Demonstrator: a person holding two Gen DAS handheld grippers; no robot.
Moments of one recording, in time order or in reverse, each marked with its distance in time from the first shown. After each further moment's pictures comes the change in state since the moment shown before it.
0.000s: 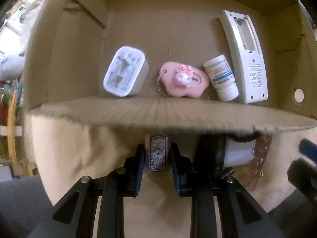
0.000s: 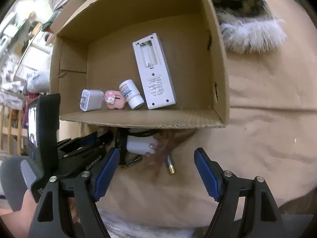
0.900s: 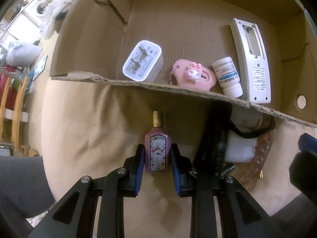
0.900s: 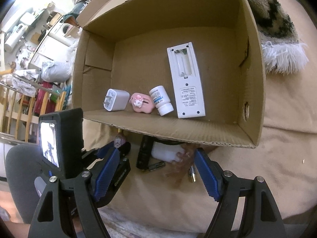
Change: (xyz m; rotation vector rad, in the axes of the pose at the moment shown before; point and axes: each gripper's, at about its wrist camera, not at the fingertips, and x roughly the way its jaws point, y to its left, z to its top) left arm -0.012 0.011 -0.013 -0.101 -0.044 0.034; right arm 0.000 0.025 0.010 -0.073 0.000 0.103
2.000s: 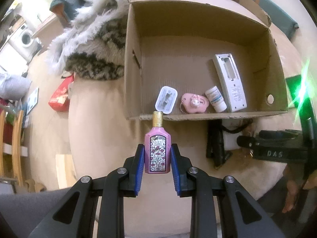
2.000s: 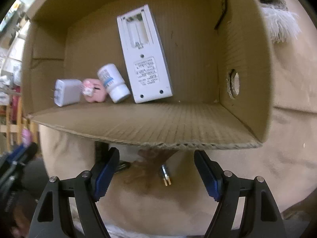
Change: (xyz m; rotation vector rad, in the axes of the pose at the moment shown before) left arm -0.095 0.064 -0.002 0.175 -0.159 -0.088; right arm 0.050 -0.030 -0.004 0.101 0.136 -0.198
